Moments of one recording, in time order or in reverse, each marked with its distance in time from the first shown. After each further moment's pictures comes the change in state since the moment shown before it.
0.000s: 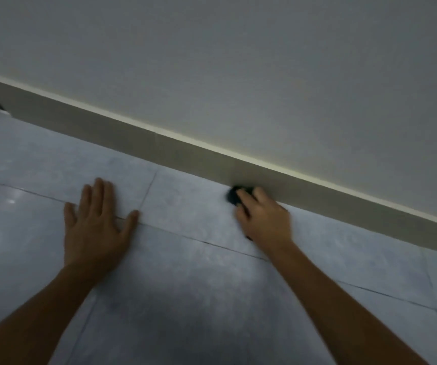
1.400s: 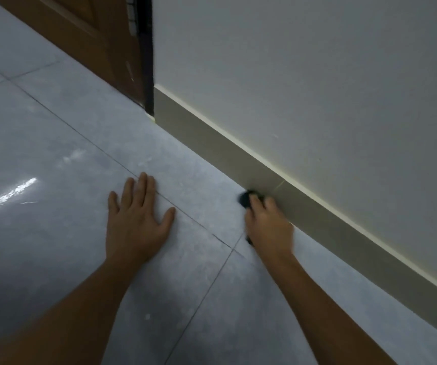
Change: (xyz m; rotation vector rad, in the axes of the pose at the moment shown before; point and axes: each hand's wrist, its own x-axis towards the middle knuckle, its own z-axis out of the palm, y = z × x) left_hand 0.018 -0.110 -0.024 -0.045 0.143 -0.208; right_hand 0.077 -0.172 0.026 0.014 -0.181 -0.111
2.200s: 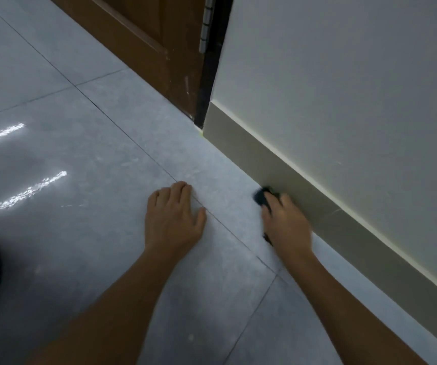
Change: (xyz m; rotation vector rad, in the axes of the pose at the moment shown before) left_hand 0.024 -0.019 -0.012 -0.006 0.089 0.004; right_hand 0.047 -0.049 0.013 0.031 0.001 -0.179
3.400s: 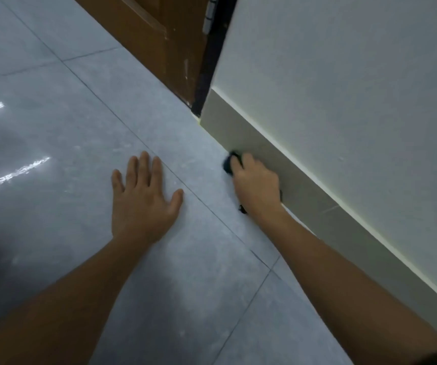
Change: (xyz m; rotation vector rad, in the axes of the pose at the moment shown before) left_hand 0.004 -0.052 -0.004 0.035 -0.029 -0.190; right_hand 0.066 -0.077 -0.004 -0.265 0.060 -0.311
